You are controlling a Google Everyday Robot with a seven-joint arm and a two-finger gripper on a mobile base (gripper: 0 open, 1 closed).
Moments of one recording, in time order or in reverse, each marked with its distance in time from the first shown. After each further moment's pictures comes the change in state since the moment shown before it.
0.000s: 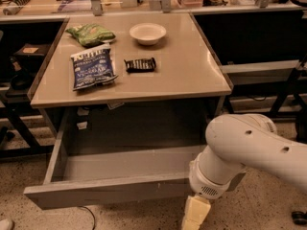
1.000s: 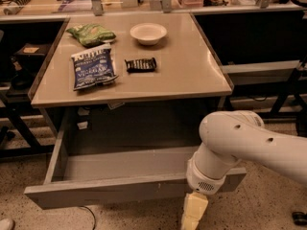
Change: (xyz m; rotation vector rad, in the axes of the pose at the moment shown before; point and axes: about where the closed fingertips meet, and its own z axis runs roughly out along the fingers) arm 0.003 -0.010 0.016 -0.057 0.038 -0.010
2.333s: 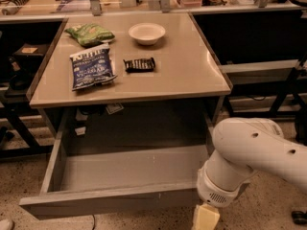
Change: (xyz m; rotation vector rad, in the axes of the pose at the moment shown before) arm 0.023 0.032 -0.009 -0.034 0.003 0.058
